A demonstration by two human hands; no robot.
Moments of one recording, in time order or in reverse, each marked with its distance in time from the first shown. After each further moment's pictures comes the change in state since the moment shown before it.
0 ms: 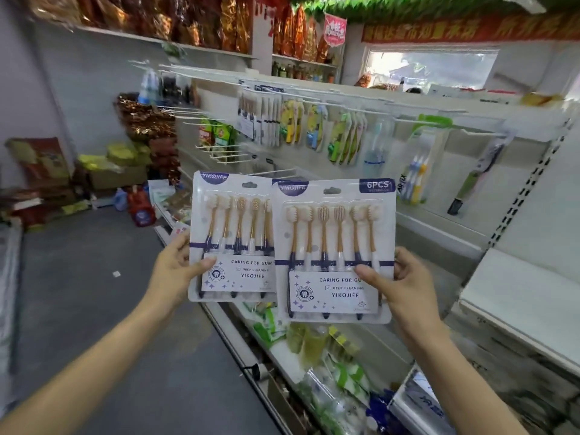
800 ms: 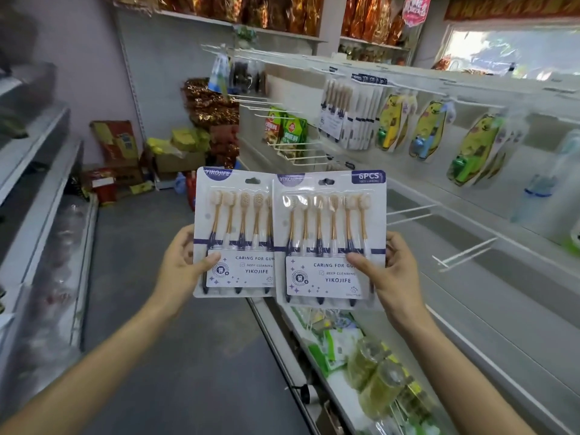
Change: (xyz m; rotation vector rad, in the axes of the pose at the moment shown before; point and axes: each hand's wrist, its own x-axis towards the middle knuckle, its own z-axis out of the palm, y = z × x) left_hand 0.156 -0.057 -0.159 0.054 0.184 0.030; right_hand 0.160 0.073 0.242 0.047 -0.190 -0.034
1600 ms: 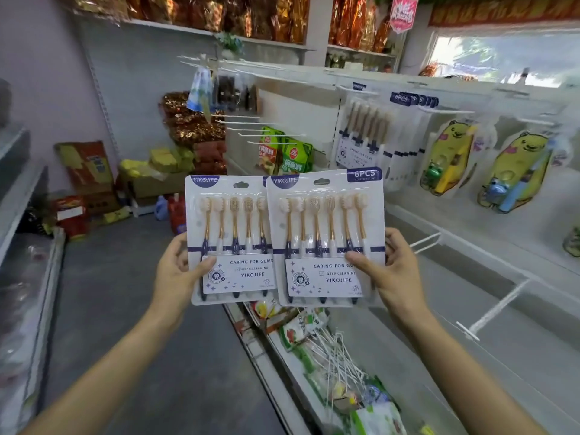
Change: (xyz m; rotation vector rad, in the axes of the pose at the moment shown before) left_hand 0.308 -0.075 0.002 -0.108 0.037 -0.017; right_hand 0.274 0.083 0.110 -0.066 0.041 -0.066
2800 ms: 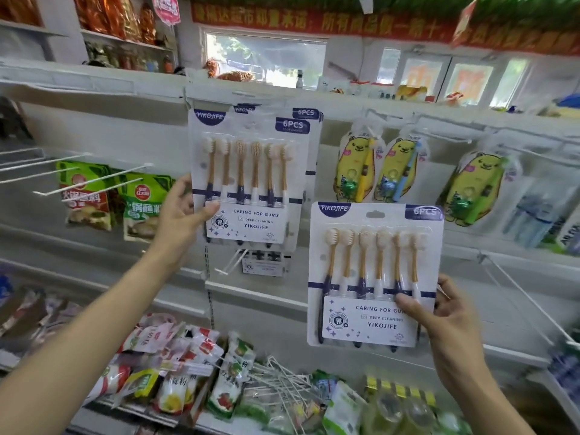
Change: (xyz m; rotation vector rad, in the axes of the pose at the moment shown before) left_hand 0.299 0.010 0.181 -0.282 -0.861 0.109; right_hand -0.018 -0.011 0.037 -0.097 0.827 0.032
